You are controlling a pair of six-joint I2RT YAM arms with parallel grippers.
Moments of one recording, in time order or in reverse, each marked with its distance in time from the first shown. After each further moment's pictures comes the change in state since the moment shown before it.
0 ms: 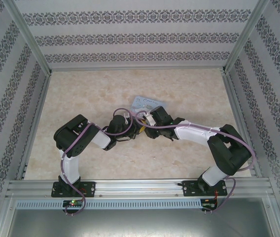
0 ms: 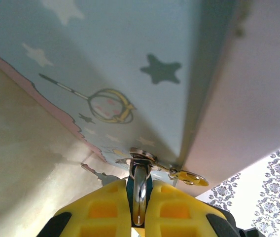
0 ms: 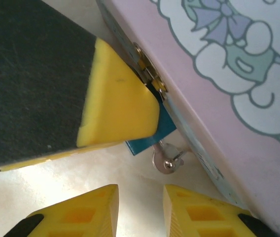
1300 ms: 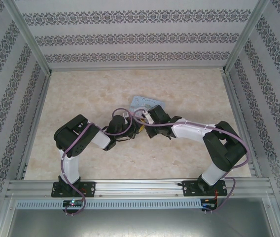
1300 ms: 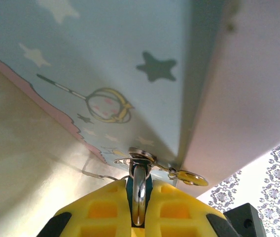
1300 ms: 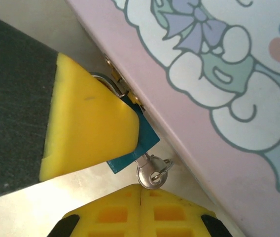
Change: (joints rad) left arm 0.001 0.002 -0.008 0.018 -0.027 0.001; right arm -0.005 0.048 0.034 0.018 0.020 0.034
